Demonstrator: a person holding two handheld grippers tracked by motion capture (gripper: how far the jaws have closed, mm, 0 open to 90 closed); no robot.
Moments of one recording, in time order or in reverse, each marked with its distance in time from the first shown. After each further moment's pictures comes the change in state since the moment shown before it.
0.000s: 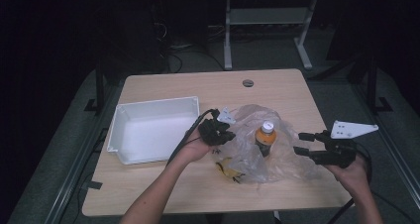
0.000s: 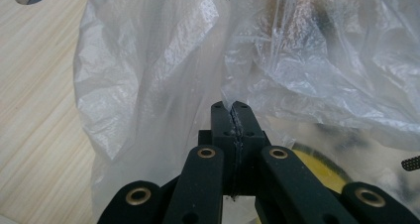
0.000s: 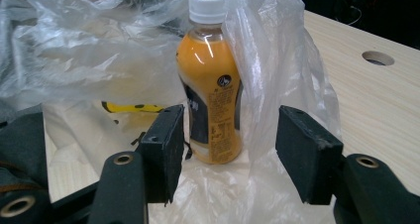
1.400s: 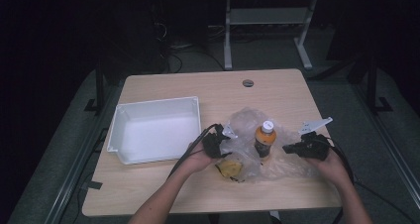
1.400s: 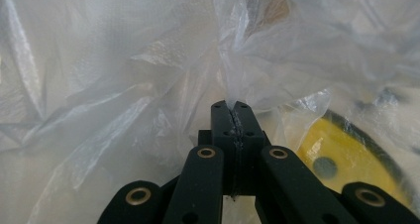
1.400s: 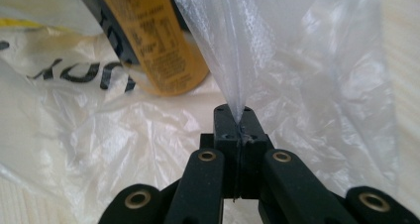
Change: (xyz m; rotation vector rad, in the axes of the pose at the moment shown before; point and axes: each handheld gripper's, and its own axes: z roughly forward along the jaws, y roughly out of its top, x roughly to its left) left arm -0.012 -0.033 0.040 0.100 -0.039 -0.027; right arm -0.032 -0.031 0.071 0.367 -0.017 0.119
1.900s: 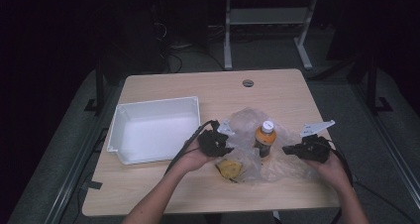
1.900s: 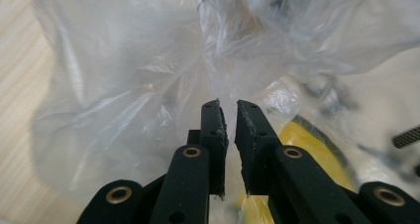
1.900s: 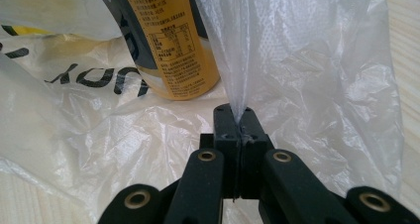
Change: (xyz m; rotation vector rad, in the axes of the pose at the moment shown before) left arm -0.004 0.007 -0.034 -0.054 0.008 0.016; right arm 0.007 -0.002 -0.004 -0.045 -0.006 -0.015
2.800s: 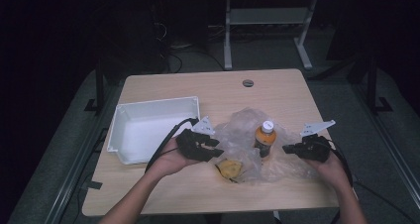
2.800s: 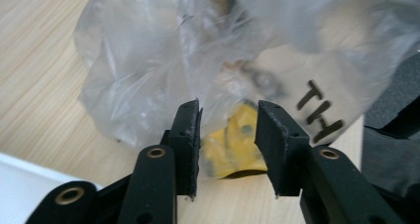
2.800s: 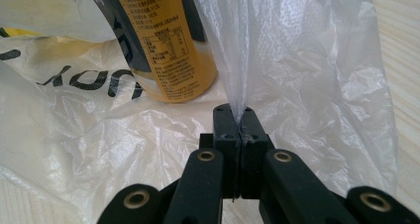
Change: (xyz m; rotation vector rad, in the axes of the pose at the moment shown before) left arm -0.010 -0.009 -0.073 -0.088 -0.066 0.011; right arm 0.000 0.000 0.000 -0.005 -0.019 -0.004
